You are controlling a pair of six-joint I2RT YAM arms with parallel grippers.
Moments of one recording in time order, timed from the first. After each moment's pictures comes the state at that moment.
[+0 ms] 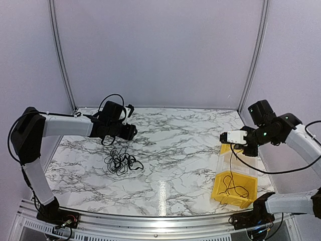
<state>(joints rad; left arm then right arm) -0.61 1.80 1.16 -0.08 -0.07 -0.12 0.36 1.03 0.99 -1.03 -0.03 -1.07</state>
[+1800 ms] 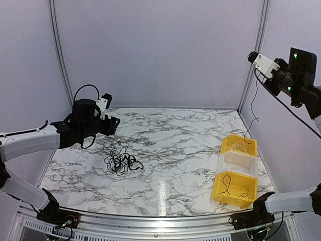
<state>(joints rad) -0.61 1.33 0.88 0.02 -0.21 -0.06 0.35 1.08 1.61 -0.69 0.46 -1.05</state>
